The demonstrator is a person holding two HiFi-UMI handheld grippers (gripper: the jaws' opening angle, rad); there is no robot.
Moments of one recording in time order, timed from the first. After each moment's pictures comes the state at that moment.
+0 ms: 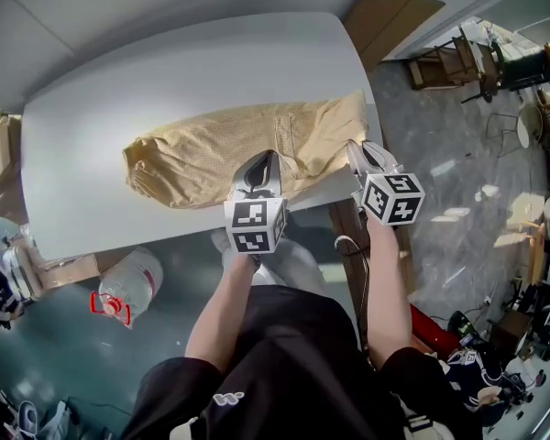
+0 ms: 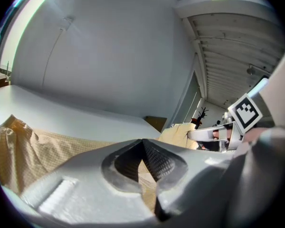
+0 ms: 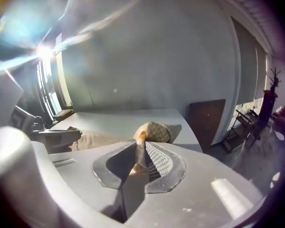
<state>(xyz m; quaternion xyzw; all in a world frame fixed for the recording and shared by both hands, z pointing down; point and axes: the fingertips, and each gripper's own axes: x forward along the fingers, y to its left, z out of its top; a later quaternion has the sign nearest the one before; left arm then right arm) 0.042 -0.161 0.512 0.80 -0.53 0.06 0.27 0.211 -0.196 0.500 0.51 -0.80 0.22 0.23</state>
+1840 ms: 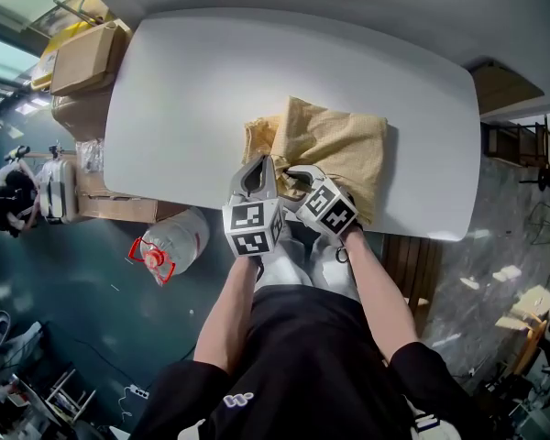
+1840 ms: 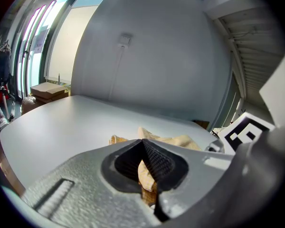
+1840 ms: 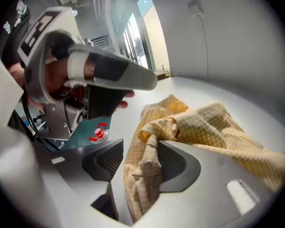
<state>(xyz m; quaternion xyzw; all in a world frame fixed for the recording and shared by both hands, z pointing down) -0.286 -0.084 0.544 0.65 -0.69 0.07 0.30 -0.248 -0.035 0.620 0.00 -0.92 0.13 0.37</state>
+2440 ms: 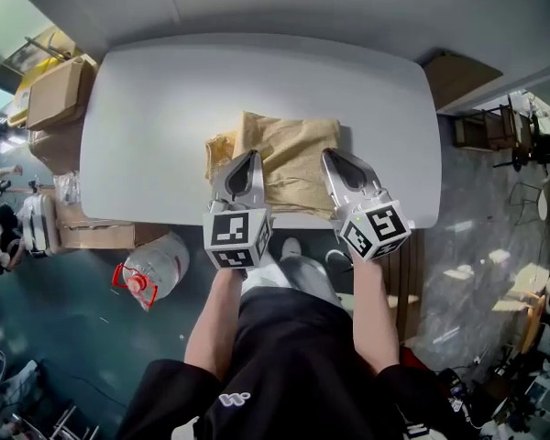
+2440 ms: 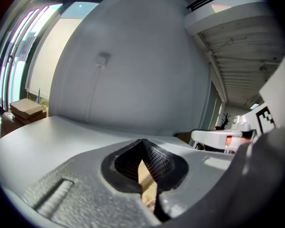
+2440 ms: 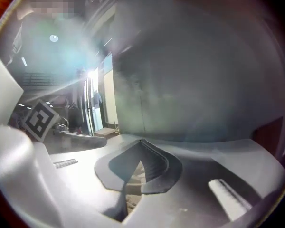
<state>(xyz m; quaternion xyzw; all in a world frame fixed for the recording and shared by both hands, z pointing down) -0.224 -0.113 0.443 0.73 -0.65 0.03 0.21 -0.111 -0.144 0.414 0.33 -0.93 0.11 0.09</state>
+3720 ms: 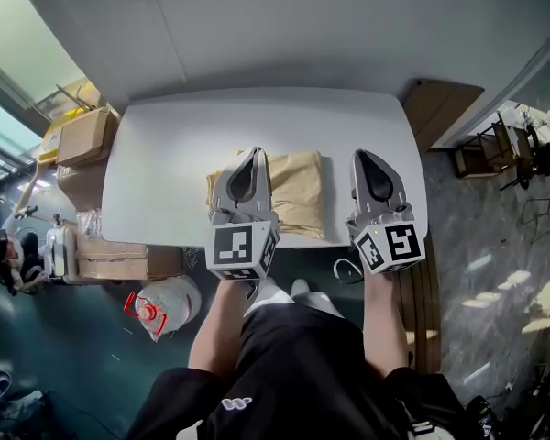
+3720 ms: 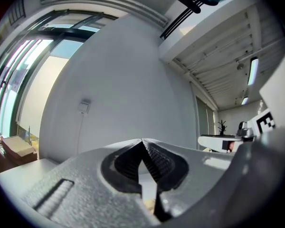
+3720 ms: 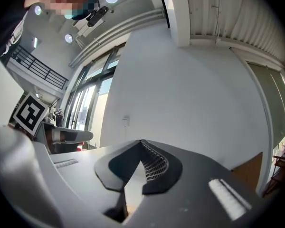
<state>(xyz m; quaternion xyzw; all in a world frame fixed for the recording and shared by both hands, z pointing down) -0.163 -0.089 0.277 0.75 -0.66 -0.05 0.02 -0.007 -0.119 0.264 0.43 -0.90 -0.04 -0.04</state>
